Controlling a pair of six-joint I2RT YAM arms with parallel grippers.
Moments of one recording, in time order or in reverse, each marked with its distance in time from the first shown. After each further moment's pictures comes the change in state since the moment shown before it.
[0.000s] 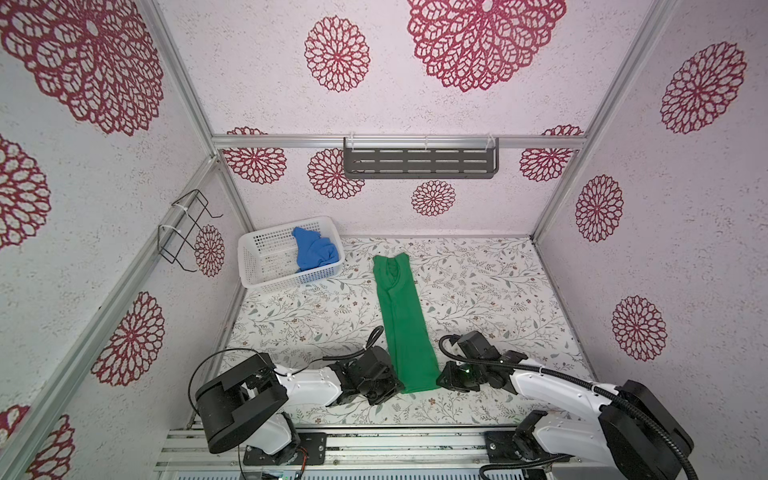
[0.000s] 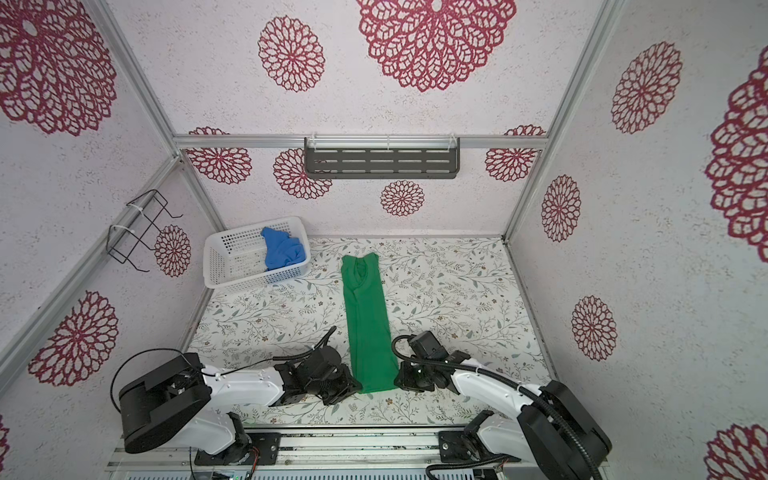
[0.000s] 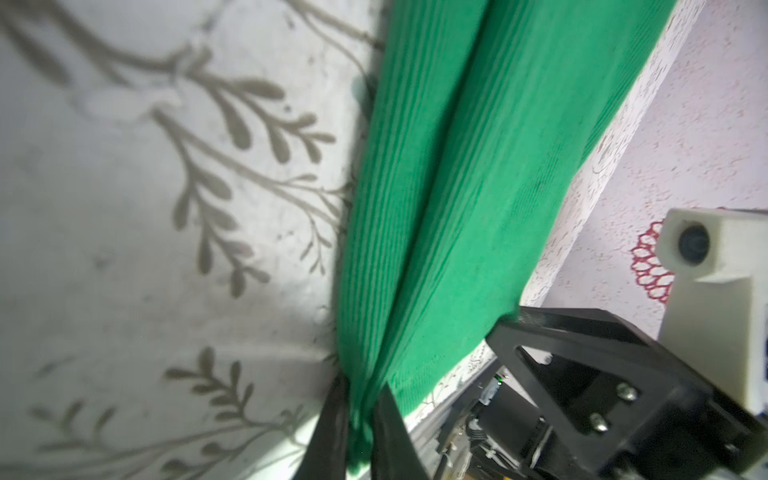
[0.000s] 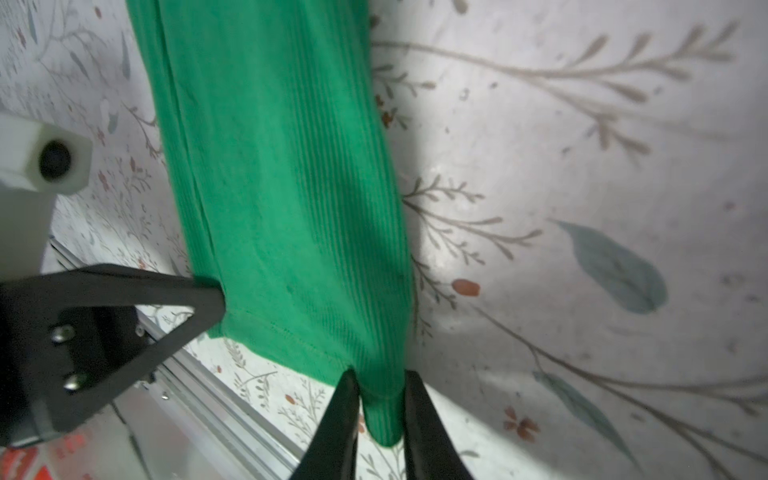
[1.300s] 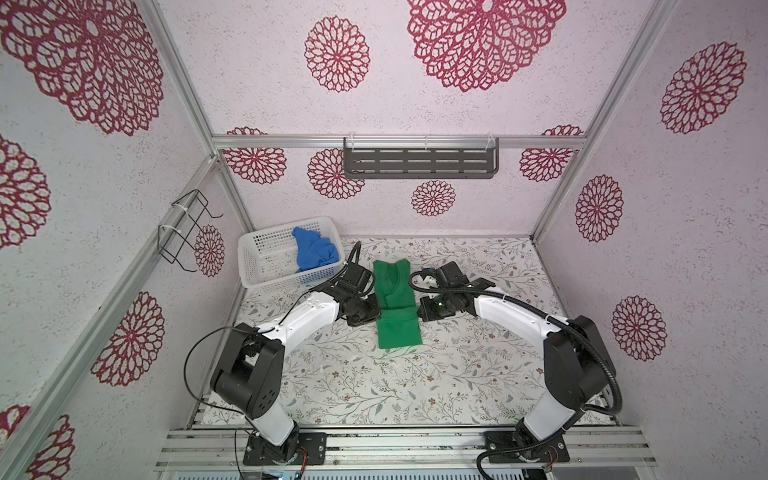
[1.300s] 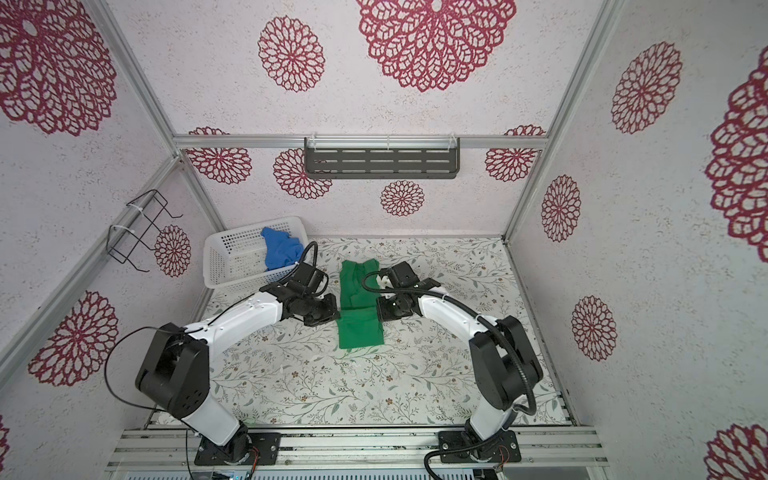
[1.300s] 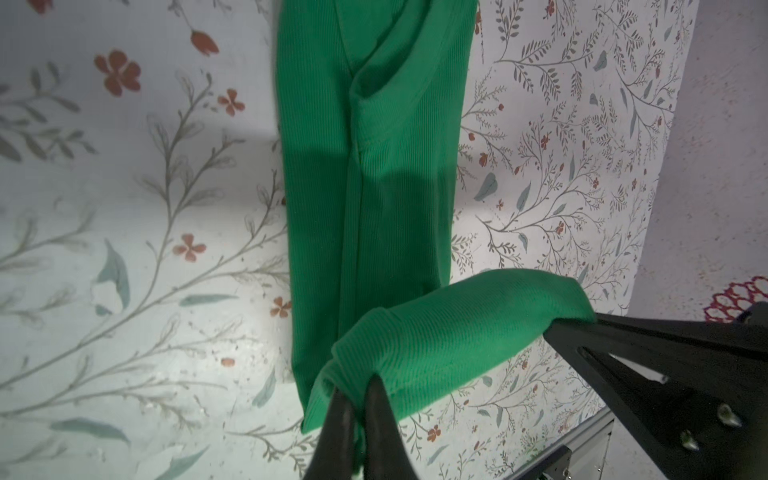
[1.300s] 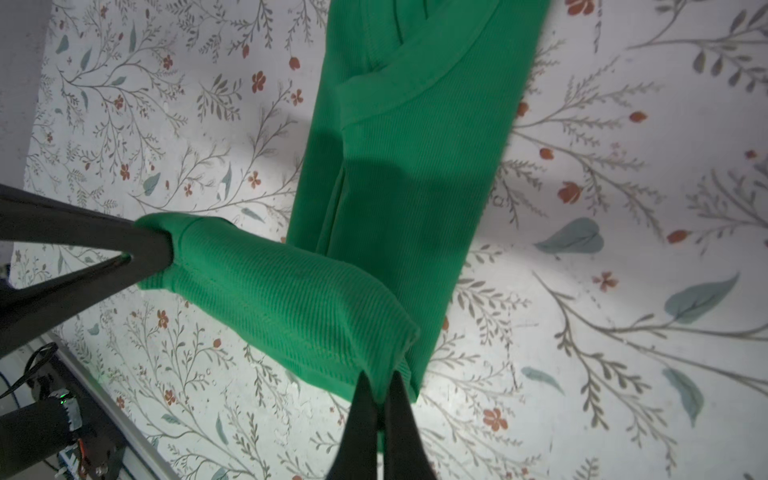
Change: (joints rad) left arm 0.509 0.214 0.750 -0.741 0.016 0.782; right arm -0.138 0.526 0.811 -0.232 0.101 -0.473
